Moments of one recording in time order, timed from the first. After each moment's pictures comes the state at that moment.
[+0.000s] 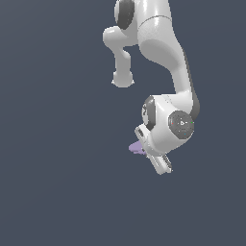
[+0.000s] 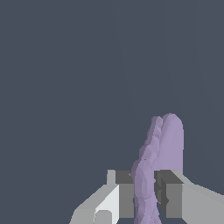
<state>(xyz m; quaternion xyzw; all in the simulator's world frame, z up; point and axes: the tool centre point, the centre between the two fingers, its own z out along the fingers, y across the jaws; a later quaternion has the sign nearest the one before) 0.059 0.102 0.091 0.85 -0.52 -0.05 0.11</state>
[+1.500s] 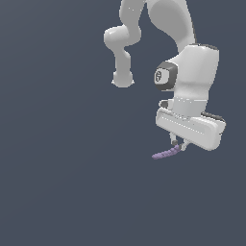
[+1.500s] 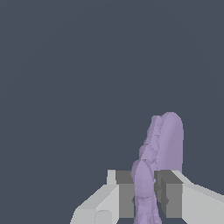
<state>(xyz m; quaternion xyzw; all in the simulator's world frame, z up) 0.100 0.185 0.232 0.84 -0.49 0.23 -0.11</state>
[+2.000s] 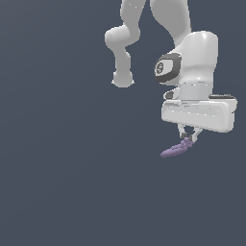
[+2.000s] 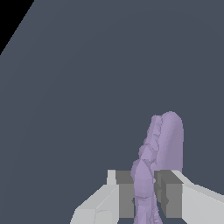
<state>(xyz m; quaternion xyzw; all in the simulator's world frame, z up) 0.092 0.205 0.270 0.82 -0.47 0.30 -0.16</state>
